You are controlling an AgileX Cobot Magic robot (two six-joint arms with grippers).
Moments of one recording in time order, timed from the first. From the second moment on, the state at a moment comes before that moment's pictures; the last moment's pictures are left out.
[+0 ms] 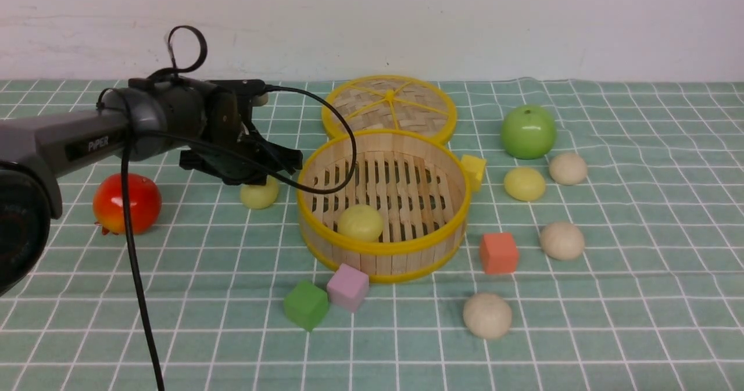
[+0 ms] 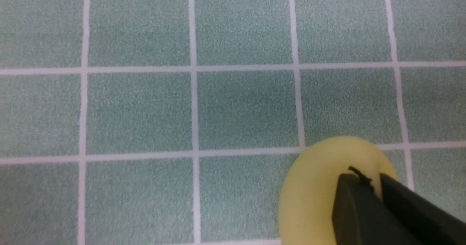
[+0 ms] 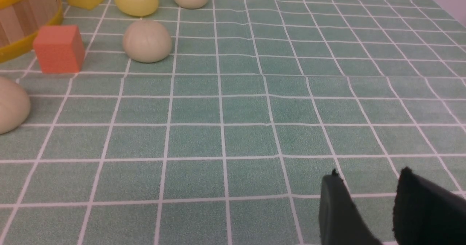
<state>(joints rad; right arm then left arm) -0.07 -0.01 0.01 -0.11 0.38 0.10 -0.23 2.19 -1.68 0.11 0.48 -0.30</state>
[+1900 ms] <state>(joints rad) -0.07 -0.01 0.01 -0.11 0.38 0.10 -0.42 1.42 -1.65 0.17 0.94 -0.31</state>
